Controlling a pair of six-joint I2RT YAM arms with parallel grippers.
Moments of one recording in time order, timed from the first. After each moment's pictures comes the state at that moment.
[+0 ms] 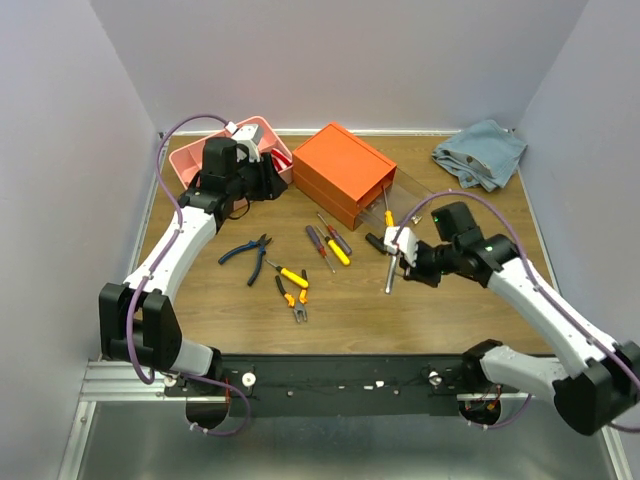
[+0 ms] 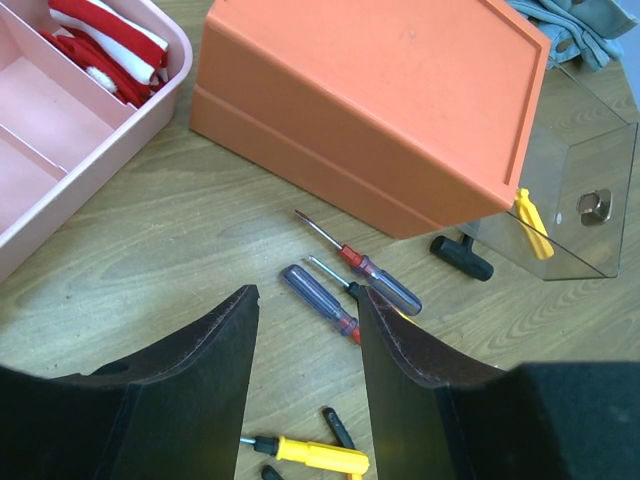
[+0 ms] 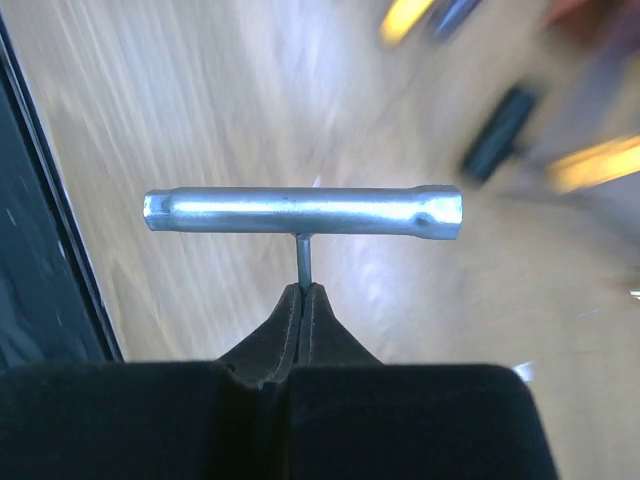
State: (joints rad) left arm -0.23 1.42 1.19 -0.25 0.35 -0.28; right arm 0.46 1.10 0.88 -0.83 -0.45 -0.80
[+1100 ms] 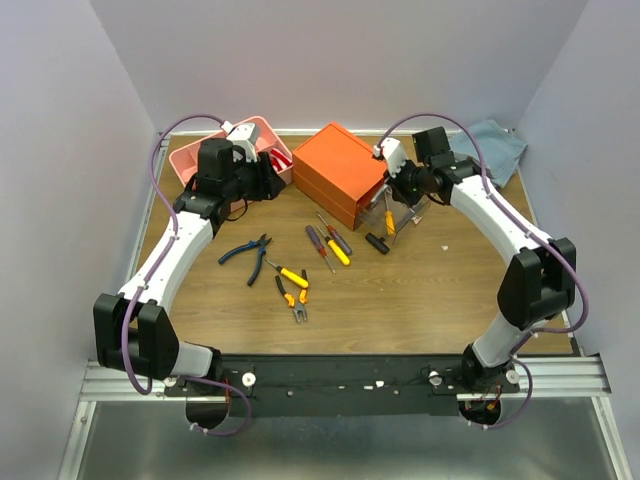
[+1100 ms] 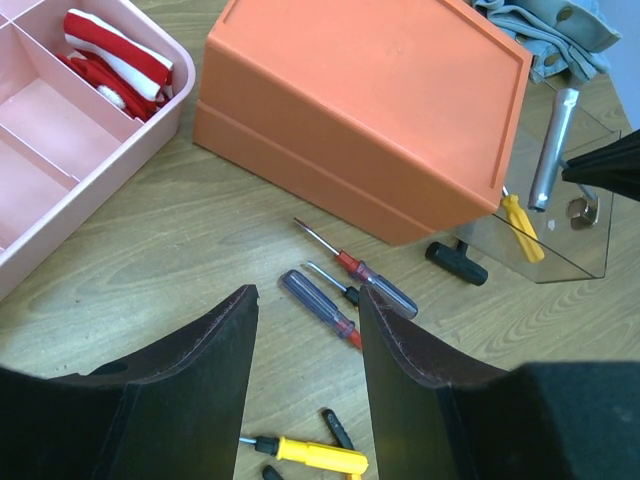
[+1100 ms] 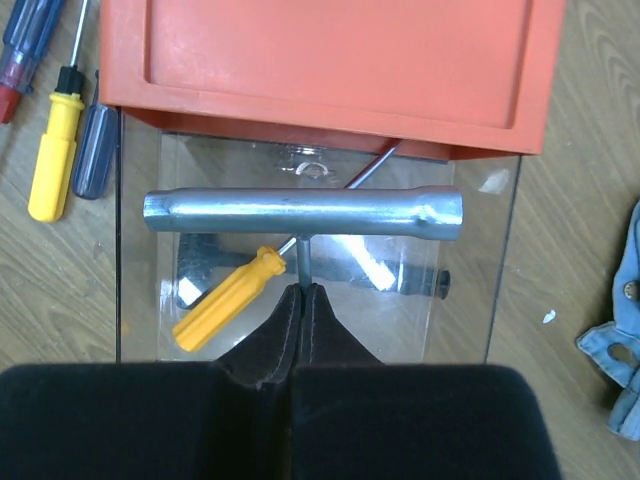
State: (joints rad) left arm -0.23 1.37 1.17 -0.24 0.34 -0.27; right arm 0.33 1.68 1.46 -0.63 -0.25 -0.55
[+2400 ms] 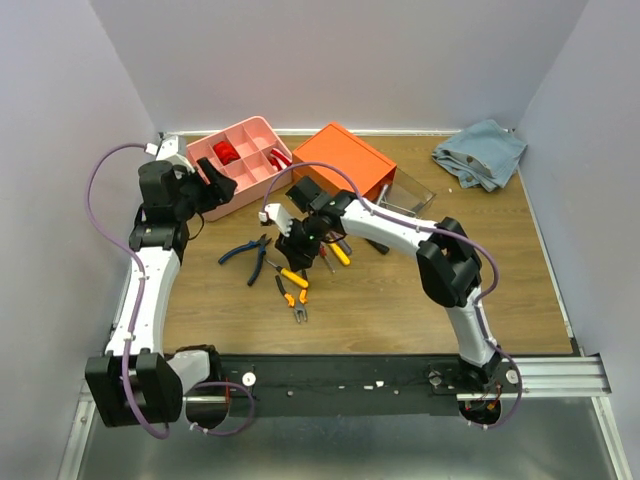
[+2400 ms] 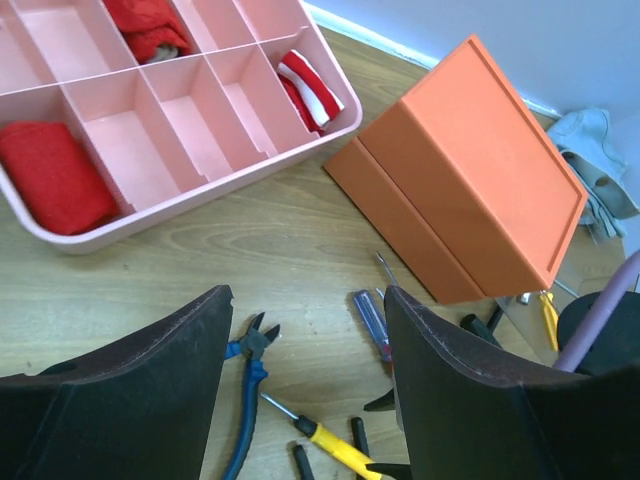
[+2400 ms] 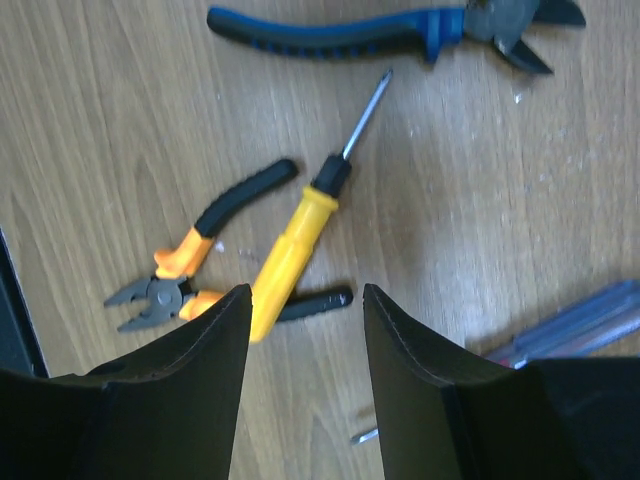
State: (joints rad) left arm 0.06 1.14 1.00 -0.22 0.32 -0.44; right arm 0.86 2.13 1.75 -0.68 -0.46 -0.40
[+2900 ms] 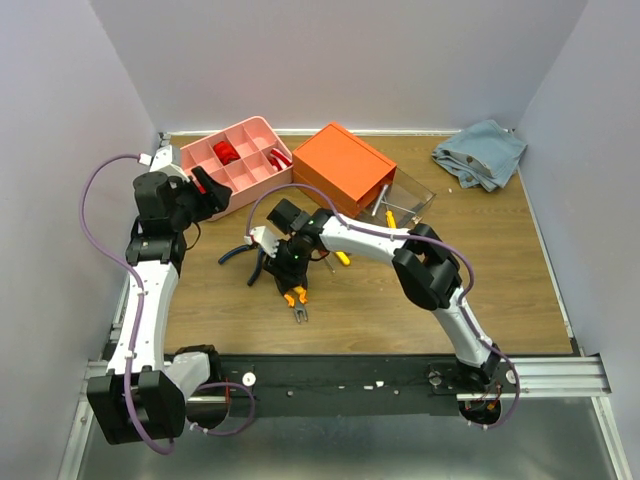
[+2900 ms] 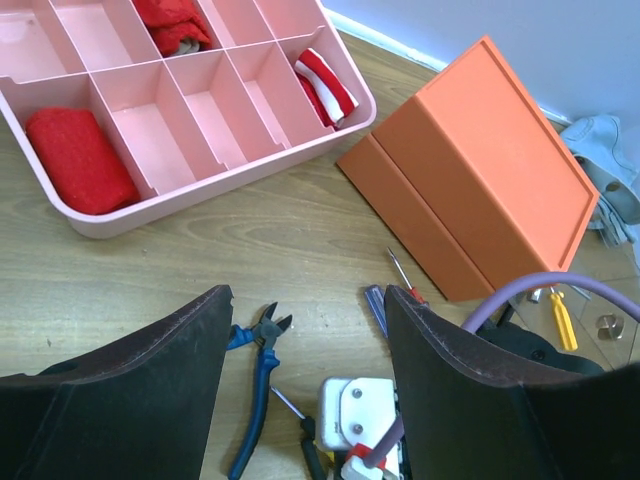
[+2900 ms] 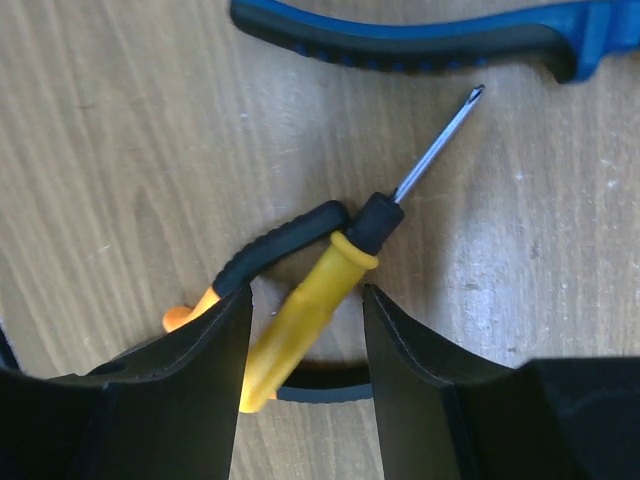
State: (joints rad) left arm 0.10 1.04 0.92 -0.23 0.31 -0.43; right arm 0.96 2.25 1.80 -0.67 -0.41 -0.34
